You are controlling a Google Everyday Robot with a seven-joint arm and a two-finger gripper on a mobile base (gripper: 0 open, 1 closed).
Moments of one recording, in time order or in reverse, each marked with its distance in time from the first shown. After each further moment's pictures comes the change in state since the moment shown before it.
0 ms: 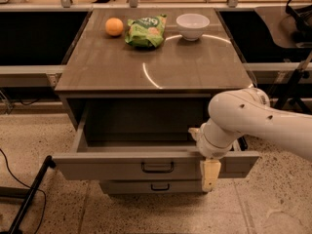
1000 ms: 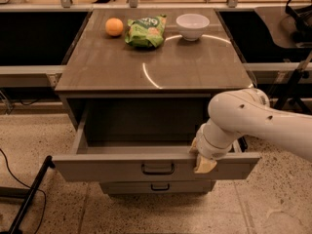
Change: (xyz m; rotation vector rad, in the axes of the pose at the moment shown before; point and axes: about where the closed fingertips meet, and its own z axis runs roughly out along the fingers) arm 0.000 0.000 0.001 0.000 0.000 0.000
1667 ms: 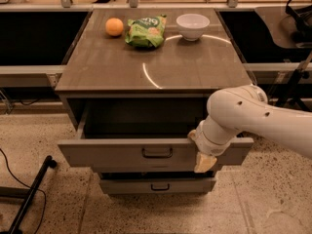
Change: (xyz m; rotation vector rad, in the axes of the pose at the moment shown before) arm 0.001 -0.010 0.002 0.004 0.003 -0.014
